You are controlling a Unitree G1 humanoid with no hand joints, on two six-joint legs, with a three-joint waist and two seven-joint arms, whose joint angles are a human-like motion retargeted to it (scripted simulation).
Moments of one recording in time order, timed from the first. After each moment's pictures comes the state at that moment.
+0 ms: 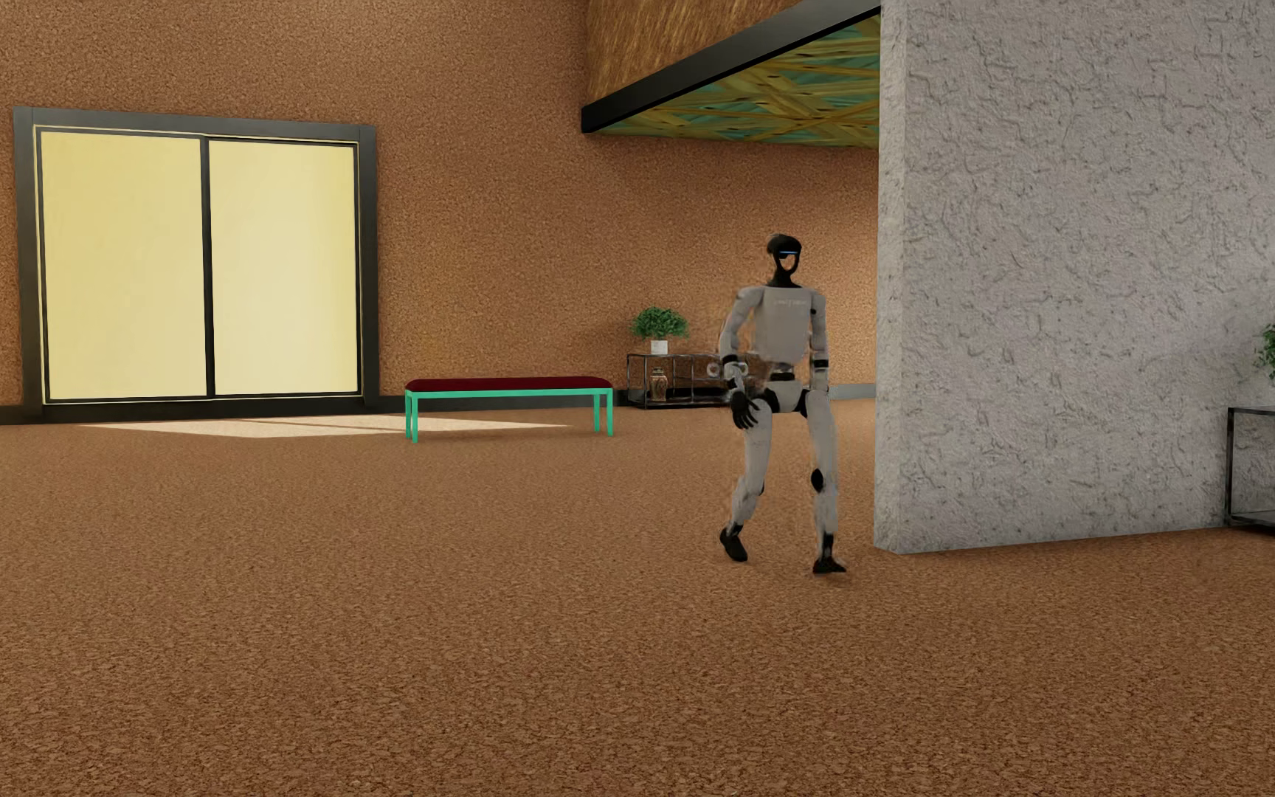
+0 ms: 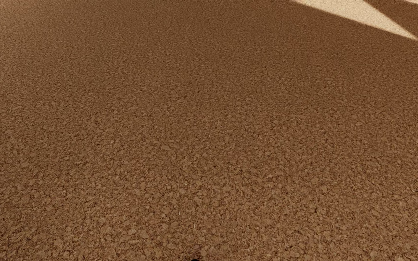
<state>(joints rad) -0.41 0.30 0.08 -0.07 0.01 -0.03 0.00 0.00 0.07 0.49 0.53 0.33 0.22 -0.24 -0.40 0.37 -0.39 0.00 0.00 -0.75 0.35 0.96 0.72 0.00 0.00 0.00 0.00 0.00 0.00</state>
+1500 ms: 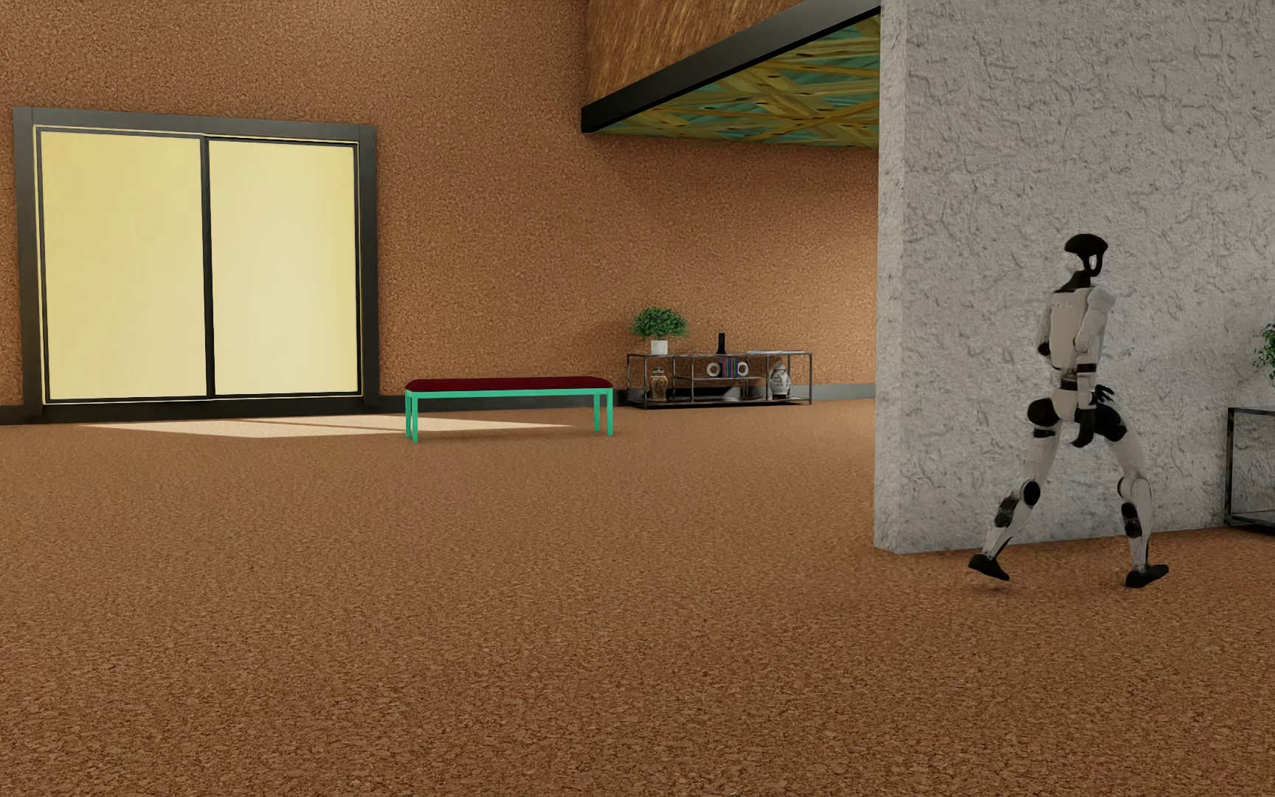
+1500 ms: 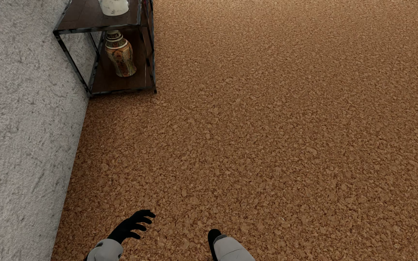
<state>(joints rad) 0.40 -0.54 -0.42 -0.07 -0.14 -0.08 0.00 0.00 0.08 0.42 0.51 0.04 0.53 -0.41 -0.21 0.46 -0.40 0.00 0.00 -0.38 0.51 0.51 0.90 0.00 0.00 0.00 0.00 0.00 0.00</state>
